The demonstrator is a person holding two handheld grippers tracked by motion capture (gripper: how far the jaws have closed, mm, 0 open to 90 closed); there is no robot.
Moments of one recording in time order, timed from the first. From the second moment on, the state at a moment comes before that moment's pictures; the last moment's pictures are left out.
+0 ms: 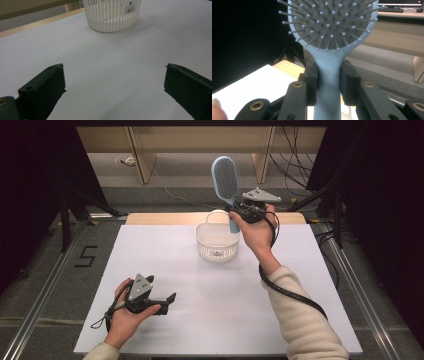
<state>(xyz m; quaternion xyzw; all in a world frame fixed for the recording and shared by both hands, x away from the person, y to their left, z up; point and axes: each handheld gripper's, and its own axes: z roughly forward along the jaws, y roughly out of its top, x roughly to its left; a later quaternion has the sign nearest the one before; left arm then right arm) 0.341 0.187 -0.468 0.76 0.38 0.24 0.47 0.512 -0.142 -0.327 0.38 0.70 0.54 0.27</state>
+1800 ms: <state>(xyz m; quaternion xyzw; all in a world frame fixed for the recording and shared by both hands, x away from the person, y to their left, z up) 0.341 0.187 -0.469 0.76 0.38 0.24 0.47 0.524 -0.130 -0.341 0.36 0.71 0.53 0.27</state>
